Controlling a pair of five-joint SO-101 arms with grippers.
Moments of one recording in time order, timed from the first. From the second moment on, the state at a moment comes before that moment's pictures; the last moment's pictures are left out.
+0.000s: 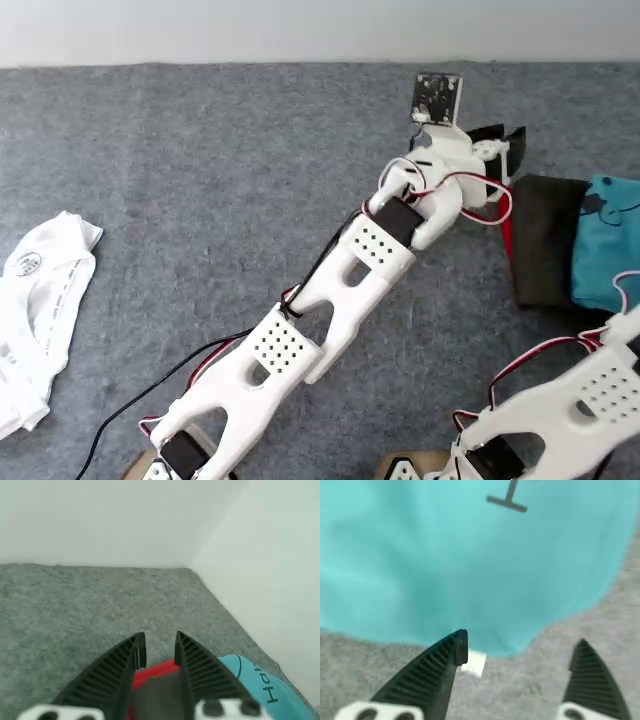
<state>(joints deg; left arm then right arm) 40.6 73.4 -89.4 42.5 35.4 49.8 34.6 -52.8 100.2 50.0</state>
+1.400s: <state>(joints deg) 17.1 69.4 -92.2 99.4 22.0 28.1 43.1 -51.6 98.5 29.9</state>
